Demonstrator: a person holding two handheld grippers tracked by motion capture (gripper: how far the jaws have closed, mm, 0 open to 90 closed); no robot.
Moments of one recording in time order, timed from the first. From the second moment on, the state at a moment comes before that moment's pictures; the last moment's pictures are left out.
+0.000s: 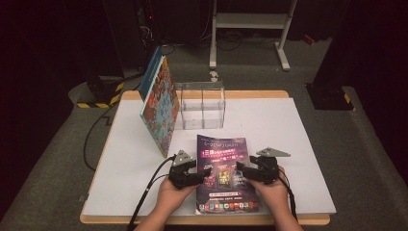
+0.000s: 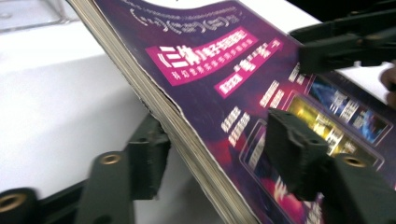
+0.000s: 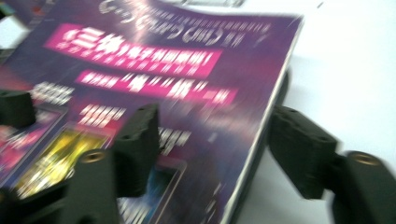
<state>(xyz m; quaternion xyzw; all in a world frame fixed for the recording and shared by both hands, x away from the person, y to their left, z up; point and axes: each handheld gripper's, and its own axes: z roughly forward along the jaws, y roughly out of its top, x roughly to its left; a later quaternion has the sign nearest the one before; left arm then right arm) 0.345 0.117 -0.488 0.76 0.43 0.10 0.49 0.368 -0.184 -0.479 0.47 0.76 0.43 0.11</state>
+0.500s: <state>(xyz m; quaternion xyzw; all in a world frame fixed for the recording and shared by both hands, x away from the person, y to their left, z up) 0.342 0.118 -0.498 0.73 0.46 0.06 0.50 0.347 -0.189 -0.489 0.48 0.76 0.44 0.05</state>
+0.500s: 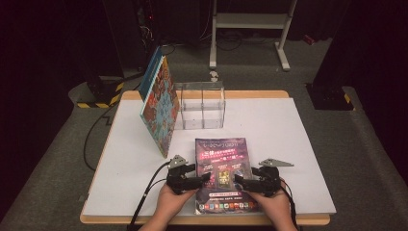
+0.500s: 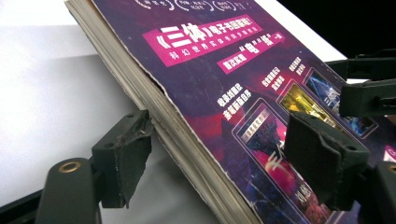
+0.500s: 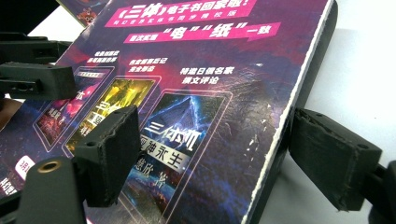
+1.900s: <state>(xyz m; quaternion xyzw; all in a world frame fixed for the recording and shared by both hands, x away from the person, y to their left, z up) 0.360 0.116 -0.429 0.73 0.37 0.22 0.52 0.361 -0.178 -0.432 0.41 0.75 0.49 0.15</state>
